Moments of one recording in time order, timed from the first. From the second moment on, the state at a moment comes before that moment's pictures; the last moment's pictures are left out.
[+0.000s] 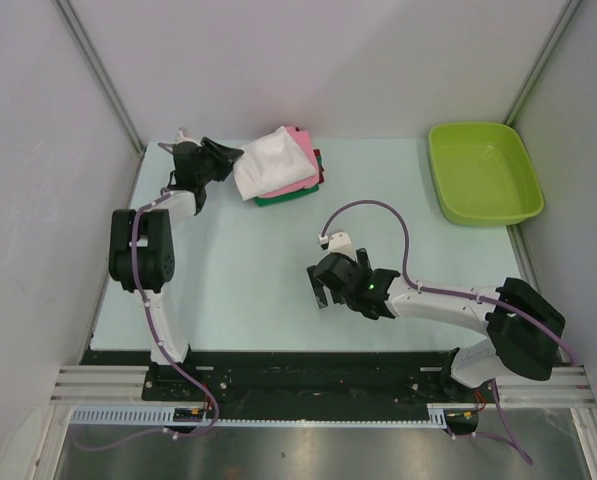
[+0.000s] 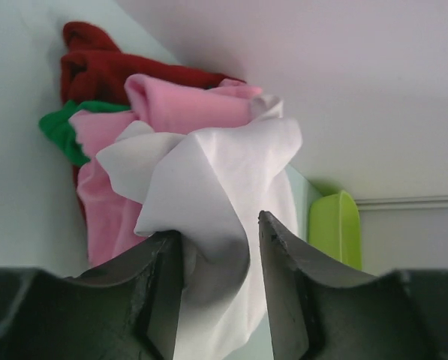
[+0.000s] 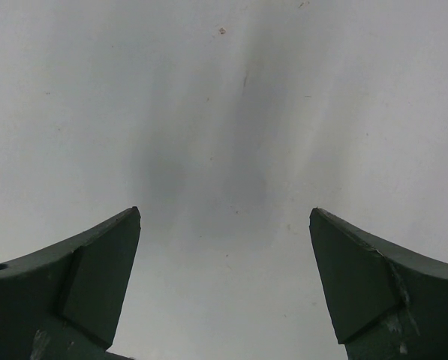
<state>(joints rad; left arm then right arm) -0.03 2.02 1.32 0.40 0.27 -0.99 1.04 1.44 0.87 -0.34 0.50 0.50</state>
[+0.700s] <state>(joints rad) -0.08 2.20 1.52 0.43 0.33 -0.97 1.04 1.47 0.87 -0.32 0.49 0.50</state>
